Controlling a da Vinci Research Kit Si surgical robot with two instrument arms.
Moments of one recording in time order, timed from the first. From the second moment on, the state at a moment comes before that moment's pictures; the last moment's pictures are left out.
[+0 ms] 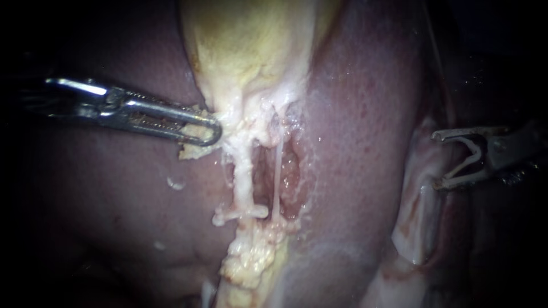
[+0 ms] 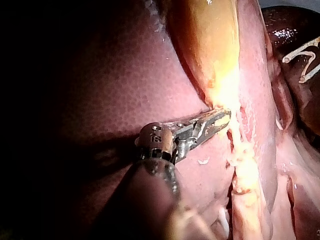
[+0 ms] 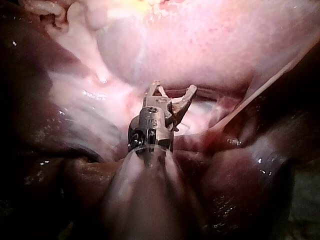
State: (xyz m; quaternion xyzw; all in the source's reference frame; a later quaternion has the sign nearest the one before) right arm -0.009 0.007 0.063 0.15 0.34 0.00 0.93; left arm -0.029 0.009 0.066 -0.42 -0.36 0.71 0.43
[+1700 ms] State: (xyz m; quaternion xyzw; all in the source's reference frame) right arm 0.011 0.003 0.062 0.35 0.56 0.15 0.74; left arm -0.022 0.012 0.059 -0.43 -0.35 0.70 0.45
